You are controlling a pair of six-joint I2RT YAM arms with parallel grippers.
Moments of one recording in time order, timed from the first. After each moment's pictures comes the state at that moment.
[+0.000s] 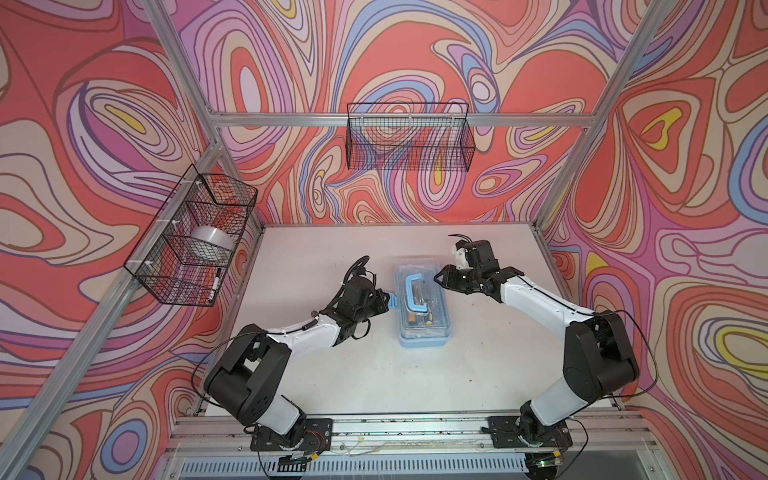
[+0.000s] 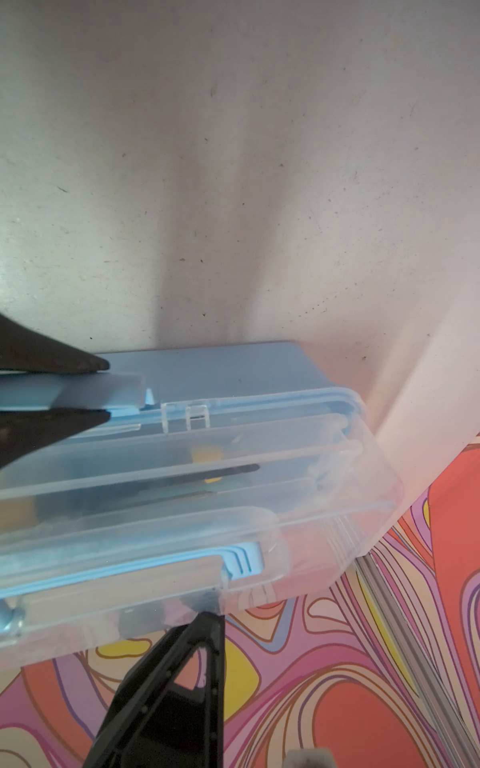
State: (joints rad) left arm -0.57 1.53 0.73 0.22 0.09 -0.83; right arm 0.35 1.62 1.12 -0.32 -0.31 0.53
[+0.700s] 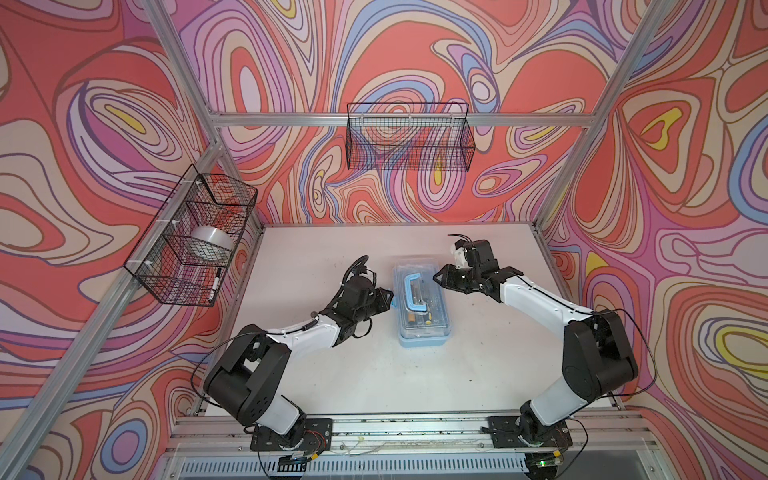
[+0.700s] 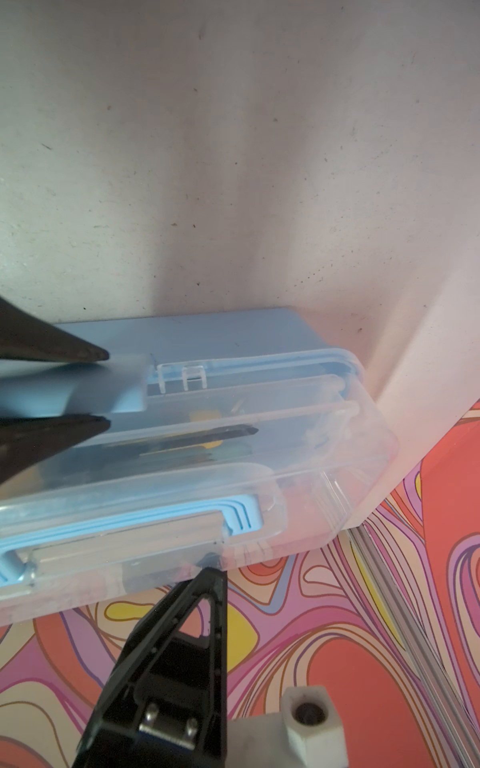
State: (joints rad) left arm -0.57 1.53 0.72 0.29 0.14 -0.86; right arm 0.35 1.62 1.12 -0.30 -0.31 0.53
